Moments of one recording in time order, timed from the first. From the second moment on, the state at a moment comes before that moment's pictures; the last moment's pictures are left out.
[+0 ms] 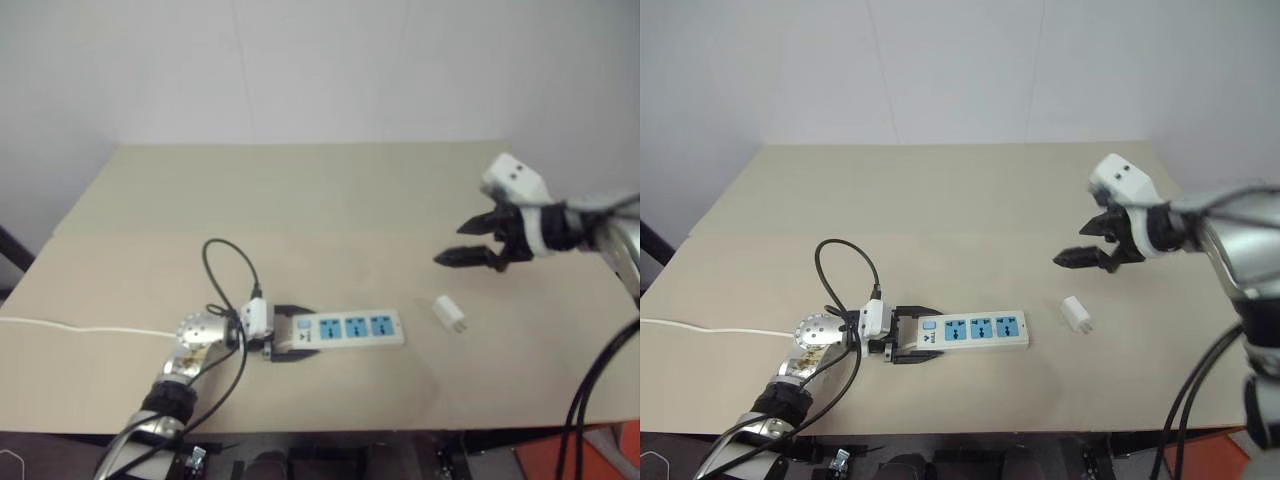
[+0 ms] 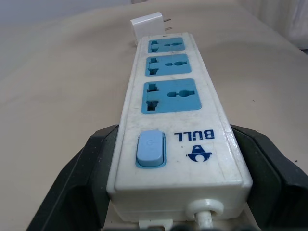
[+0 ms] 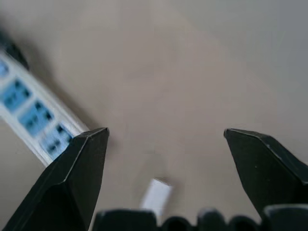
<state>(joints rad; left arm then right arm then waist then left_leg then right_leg) -0.42 0.37 -0.16 0.53 -0.20 -0.45 -1.33 -1.08 -1.00 0.32 0.02 0.38 1.46 1.01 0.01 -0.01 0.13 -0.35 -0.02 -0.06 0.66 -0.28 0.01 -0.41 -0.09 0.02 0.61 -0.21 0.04</state>
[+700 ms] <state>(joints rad) -0.40 0.37 -0.17 0.51 -0.21 -0.43 -1.34 -1.18 -0.88 0.78 0.36 0.36 1.55 0.95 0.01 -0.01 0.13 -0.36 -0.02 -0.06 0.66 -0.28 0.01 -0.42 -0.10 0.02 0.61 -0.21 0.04</state>
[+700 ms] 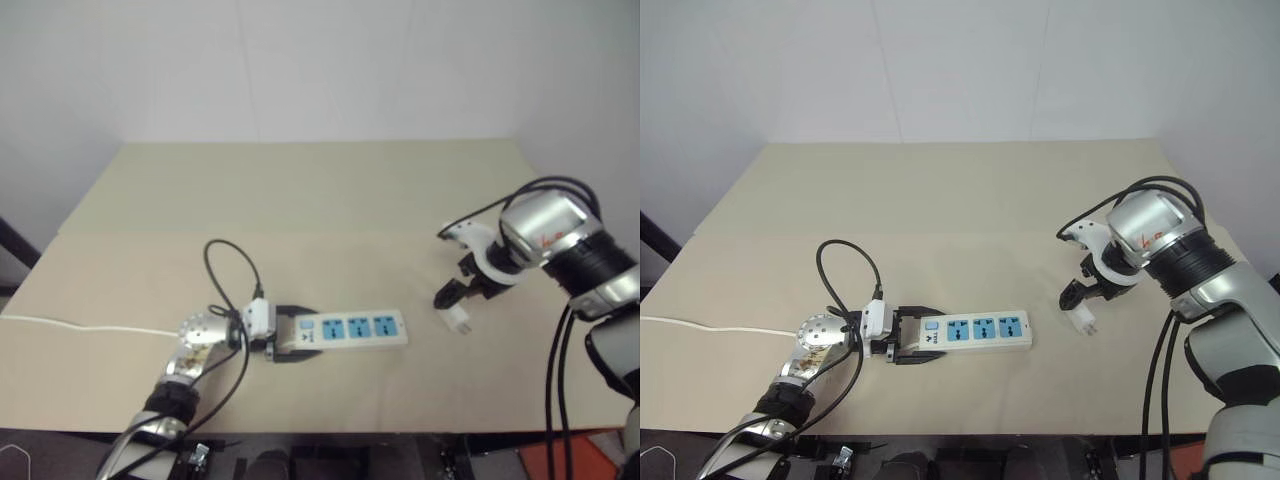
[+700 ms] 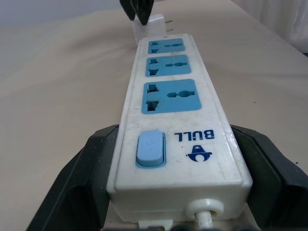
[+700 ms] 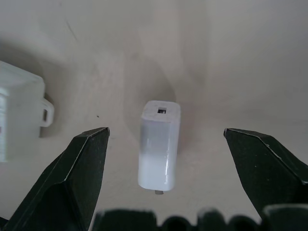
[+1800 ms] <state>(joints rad) -0.39 0.45 -0.21 0.41 -0.23 -0.31 -1.38 -0.73 -0.66 0.05 0.05 0.45 0.81 0.95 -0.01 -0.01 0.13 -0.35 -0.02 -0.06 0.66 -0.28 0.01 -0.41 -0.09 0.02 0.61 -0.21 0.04</state>
